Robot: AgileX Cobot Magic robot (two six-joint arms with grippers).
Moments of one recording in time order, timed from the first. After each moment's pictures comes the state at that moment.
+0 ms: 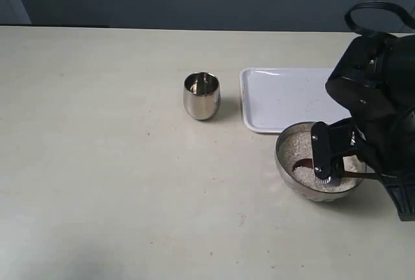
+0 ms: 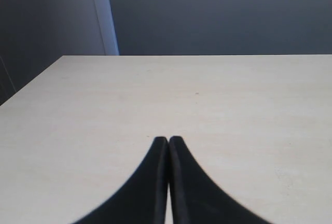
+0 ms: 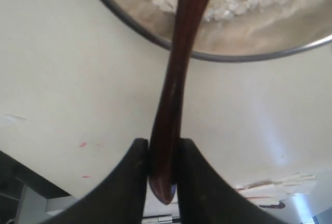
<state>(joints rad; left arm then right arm) -0.02 0.01 0.00 0.03 0.24 0.01 0.69 1.65 -0.86 -0.51 1.22 -0.60</state>
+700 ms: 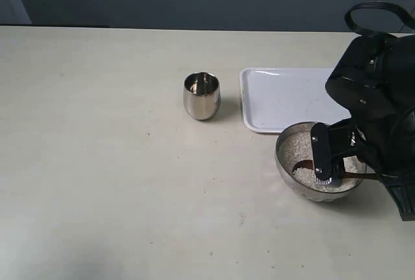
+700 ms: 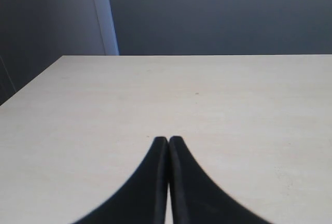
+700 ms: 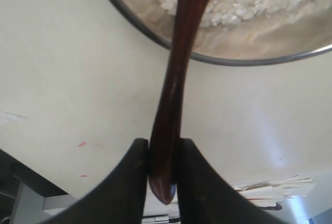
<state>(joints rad) -0.02 0.01 0.00 0.03 0.24 0.01 0.69 1.65 -0.86 -0.51 1.22 -0.62</state>
